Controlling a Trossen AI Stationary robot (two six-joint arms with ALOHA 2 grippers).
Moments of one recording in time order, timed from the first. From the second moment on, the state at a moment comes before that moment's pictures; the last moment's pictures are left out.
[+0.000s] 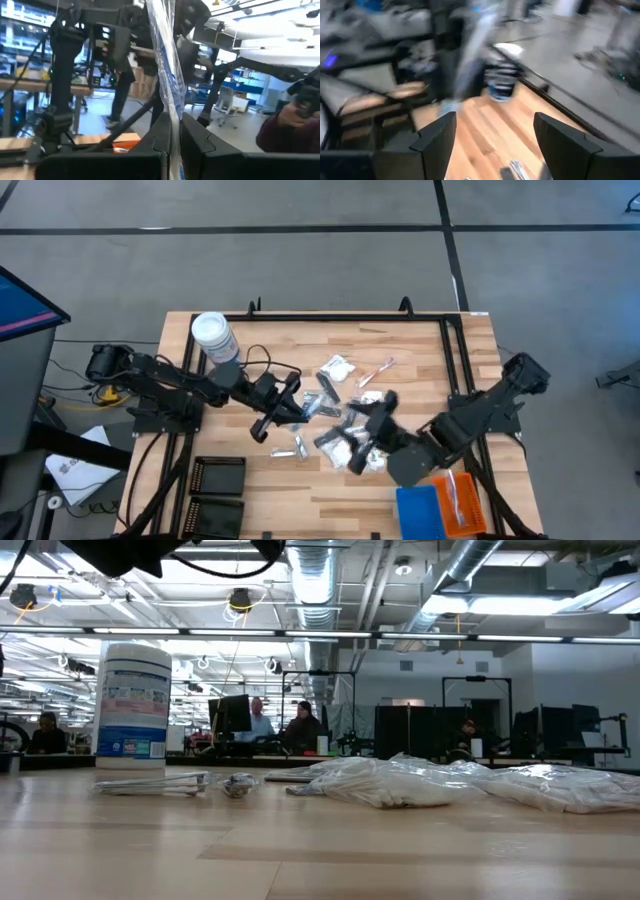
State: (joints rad) left arm -0.10 1.35 0.64 0.97 0.32 -0.22; right arm 0.64 1.63 1.57 -0.48 1.04 0.43
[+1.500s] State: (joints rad) left arm -0.15 1.35 0.65 1.00 0.01 -0.16; right arm 0.32 1.49 1.03 0.62 0.43 0.14
